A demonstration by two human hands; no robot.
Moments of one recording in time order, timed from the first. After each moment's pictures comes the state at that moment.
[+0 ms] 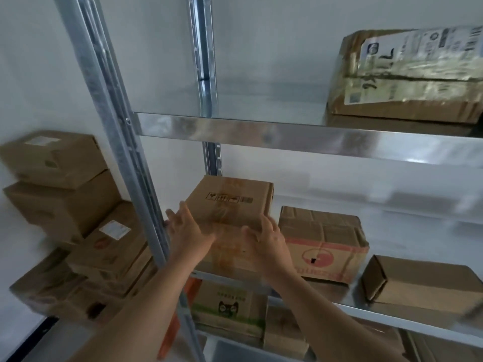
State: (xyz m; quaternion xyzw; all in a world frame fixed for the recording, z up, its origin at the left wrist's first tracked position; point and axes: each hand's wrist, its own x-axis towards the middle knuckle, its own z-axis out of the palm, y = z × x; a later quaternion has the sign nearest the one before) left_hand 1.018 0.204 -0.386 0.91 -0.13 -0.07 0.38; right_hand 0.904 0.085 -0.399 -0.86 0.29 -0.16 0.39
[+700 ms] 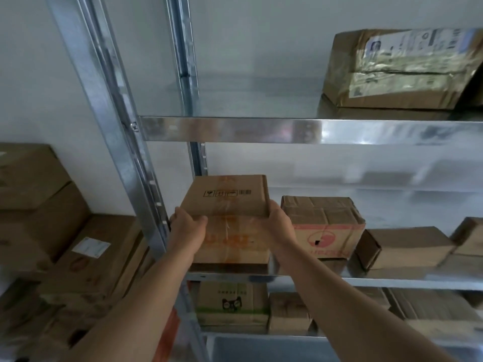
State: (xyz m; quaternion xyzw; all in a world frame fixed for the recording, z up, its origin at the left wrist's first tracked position) left_hand 1.061 0.217 -0.370 0.86 -0.14 -0.16 0.47; right_hand 0.927 0.104 -0.360 -0.74 0.41 -0.19 0.50
